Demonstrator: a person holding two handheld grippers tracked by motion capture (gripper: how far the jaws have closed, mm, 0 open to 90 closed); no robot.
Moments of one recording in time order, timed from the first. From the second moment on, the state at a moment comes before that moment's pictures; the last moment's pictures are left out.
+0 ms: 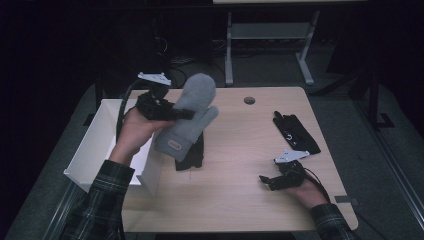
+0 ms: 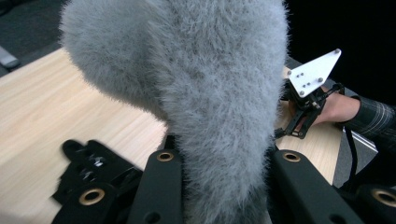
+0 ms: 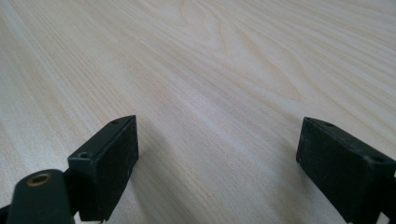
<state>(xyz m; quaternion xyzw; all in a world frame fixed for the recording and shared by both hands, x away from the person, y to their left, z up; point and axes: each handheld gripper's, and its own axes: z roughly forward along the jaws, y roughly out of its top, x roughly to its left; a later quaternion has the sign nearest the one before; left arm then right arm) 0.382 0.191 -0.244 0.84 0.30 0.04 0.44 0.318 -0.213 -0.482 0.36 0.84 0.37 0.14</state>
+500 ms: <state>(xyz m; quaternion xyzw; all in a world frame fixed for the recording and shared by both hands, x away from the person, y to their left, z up) 0.376 0.295 -0.227 0.80 0.39 0.09 0.45 0.318 -0.213 -0.482 0.37 0.84 0.37 0.14</state>
